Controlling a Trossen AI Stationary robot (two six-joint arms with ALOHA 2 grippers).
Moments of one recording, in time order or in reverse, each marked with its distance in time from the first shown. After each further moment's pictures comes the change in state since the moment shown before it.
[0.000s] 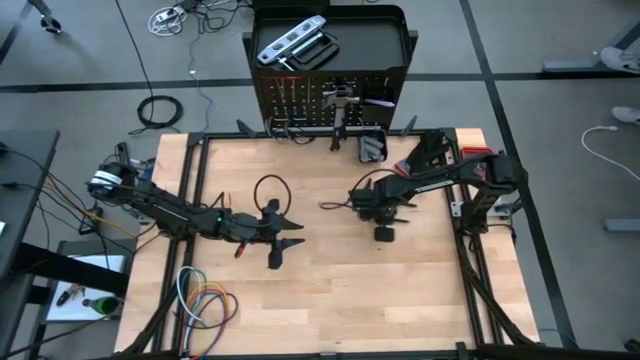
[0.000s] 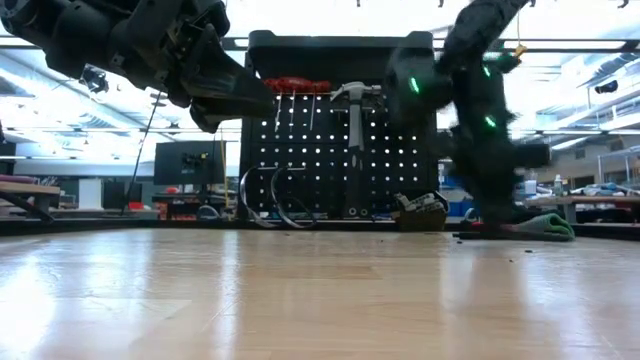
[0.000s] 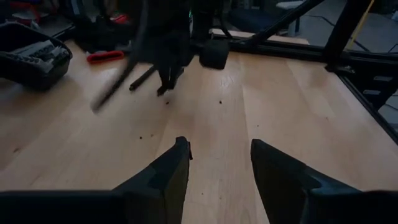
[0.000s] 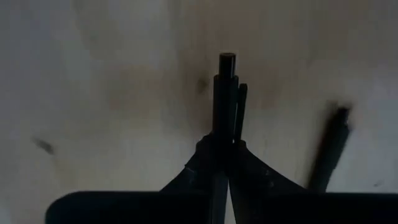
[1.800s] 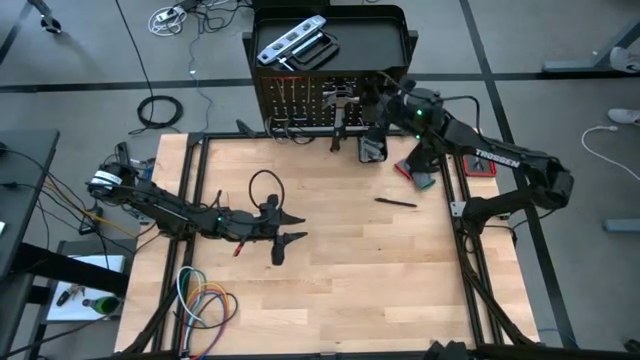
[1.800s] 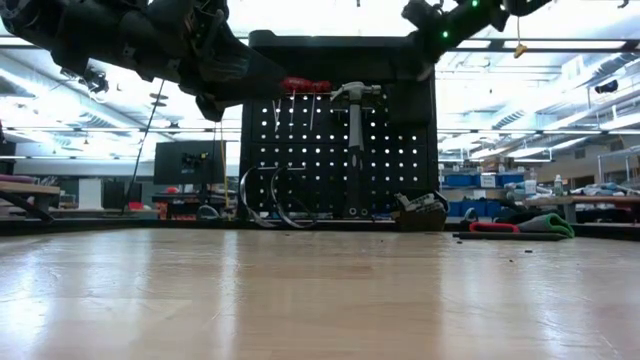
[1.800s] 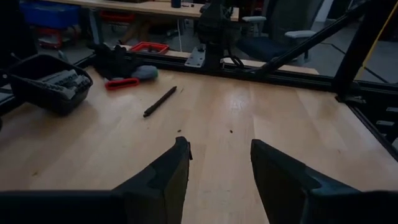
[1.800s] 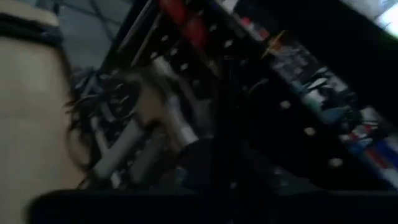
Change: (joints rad) left arm 0.004 0.001 0.000 0.102 -0.061 0.025; right arm -0.480 -0.454 0.065 0.855 0.226 -0.639
